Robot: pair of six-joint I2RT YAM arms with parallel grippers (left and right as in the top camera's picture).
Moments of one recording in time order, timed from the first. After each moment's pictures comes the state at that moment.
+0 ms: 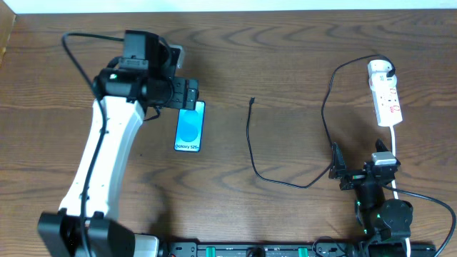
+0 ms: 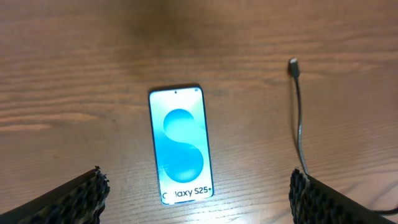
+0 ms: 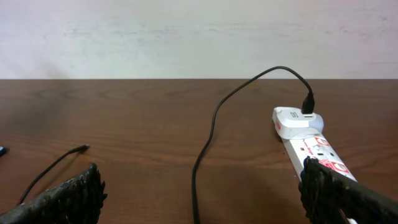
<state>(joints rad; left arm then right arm) -0.12 1.56 1.45 -1.00 0.18 0.03 0.07 0.01 0.01 -0.07 -0.03 0.04</state>
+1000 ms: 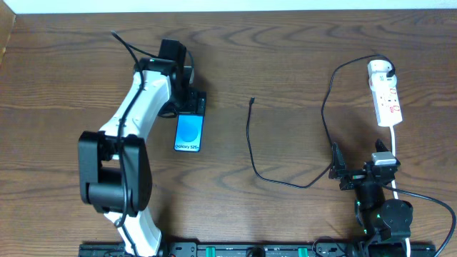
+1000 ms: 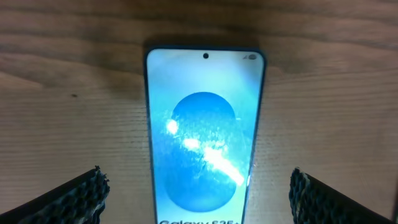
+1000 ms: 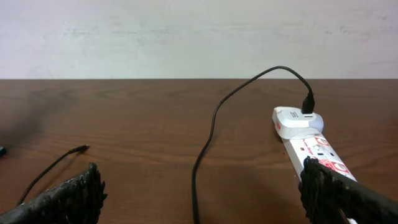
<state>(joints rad) -0.16 1.93 1.45 -0.97 0.06 -0.08 0.07 0.01 0.01 -0.07 -0.03 0.04</state>
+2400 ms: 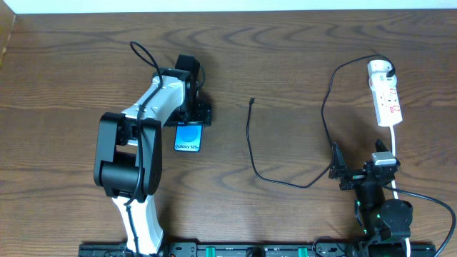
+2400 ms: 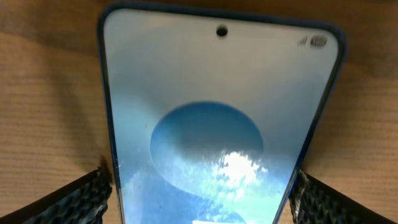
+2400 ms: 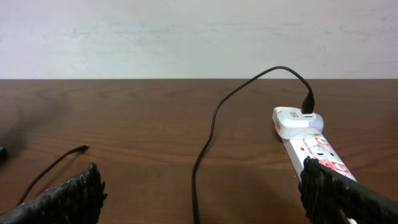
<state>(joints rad) -0.20 2.05 1.39 -0.89 0.00 -0.20 0.07 0.01 0.01 -0.07 -0.03 0.04</state>
